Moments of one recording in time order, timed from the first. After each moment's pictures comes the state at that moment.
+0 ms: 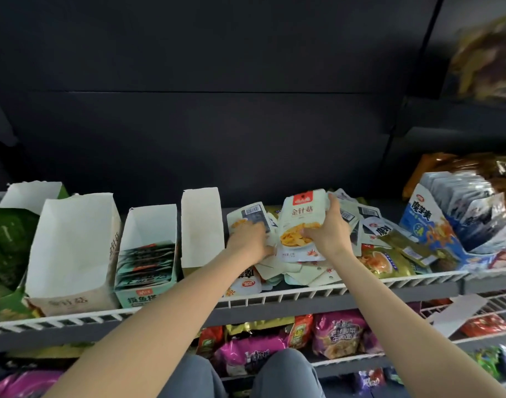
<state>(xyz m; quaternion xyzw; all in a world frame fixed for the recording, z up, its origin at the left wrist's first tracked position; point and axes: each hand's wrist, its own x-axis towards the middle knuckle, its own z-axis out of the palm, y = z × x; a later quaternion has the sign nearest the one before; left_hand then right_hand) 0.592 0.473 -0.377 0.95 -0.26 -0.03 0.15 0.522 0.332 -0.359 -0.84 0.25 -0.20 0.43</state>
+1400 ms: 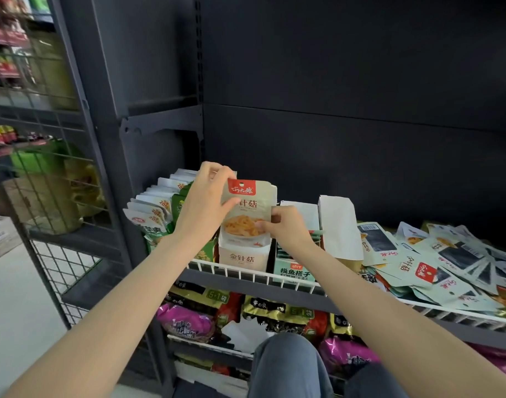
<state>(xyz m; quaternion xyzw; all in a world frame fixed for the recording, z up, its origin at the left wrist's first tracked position) 0.541 0.802 -0.298 0.89 -0.16 0.34 0.26 0.554 0.635 -0.330 -0.87 -0.09 -0.09 0.48</state>
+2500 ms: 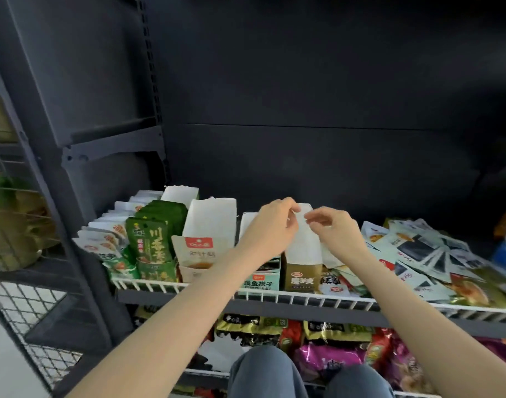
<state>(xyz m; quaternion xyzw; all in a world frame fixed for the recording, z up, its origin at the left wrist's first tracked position) 0.525 0.647 -0.287 0.89 -0.28 0.14 0.34 0.517 0.496 -0.308 -0.89 -0.01 -0.21 0.40</state>
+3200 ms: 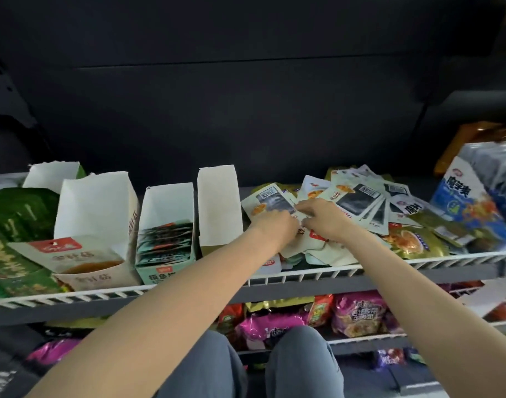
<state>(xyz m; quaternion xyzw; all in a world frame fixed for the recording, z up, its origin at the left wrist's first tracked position) 0.579 0.466 -0.369 0.93 -0.37 -0.02 -0.10 0.555 0.340 -0.381 -0.96 0.07 -0.01 0.28</state>
